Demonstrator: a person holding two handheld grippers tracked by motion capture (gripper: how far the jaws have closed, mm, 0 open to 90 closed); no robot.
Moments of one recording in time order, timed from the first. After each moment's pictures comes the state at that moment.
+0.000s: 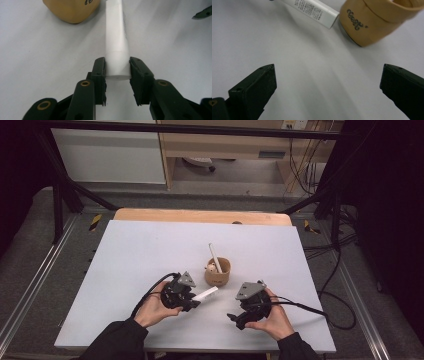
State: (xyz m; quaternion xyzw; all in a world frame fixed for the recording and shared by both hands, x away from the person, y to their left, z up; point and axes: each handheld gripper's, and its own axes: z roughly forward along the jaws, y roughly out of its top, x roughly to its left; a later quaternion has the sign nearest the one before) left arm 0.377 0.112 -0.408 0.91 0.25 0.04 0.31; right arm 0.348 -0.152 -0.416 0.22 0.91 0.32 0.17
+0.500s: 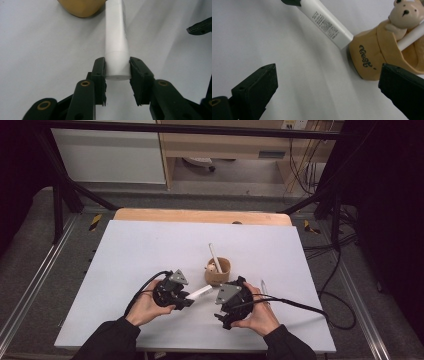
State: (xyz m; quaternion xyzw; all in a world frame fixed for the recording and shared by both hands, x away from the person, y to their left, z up) left arm 0.379 0.127 -0.401 0.91 0.26 0.03 0.31; right arm 0.346 -0.104 -0.401 0.12 0.93 0.27 0.22
